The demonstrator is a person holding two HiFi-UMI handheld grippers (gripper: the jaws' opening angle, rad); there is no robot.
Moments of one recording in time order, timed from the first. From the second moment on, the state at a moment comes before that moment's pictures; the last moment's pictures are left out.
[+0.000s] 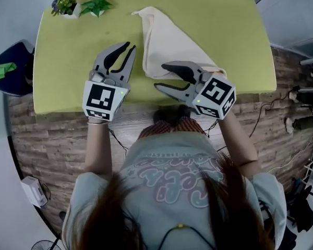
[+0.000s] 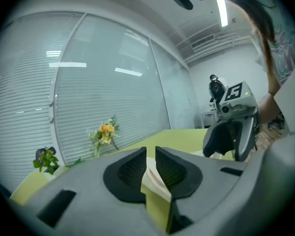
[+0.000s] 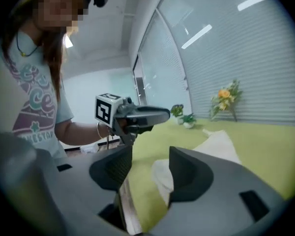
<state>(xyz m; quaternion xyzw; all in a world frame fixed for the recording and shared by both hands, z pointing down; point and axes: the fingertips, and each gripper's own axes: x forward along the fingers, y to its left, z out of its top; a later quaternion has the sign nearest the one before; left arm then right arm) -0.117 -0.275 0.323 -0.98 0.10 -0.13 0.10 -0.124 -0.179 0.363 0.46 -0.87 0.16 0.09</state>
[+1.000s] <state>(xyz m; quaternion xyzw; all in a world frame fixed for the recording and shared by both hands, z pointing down) 0.023 -0.359 0.416 -0.97 0.08 -0.23 -0.01 0.049 -0.068 0.445 0.62 -0.74 0.19 0.20</state>
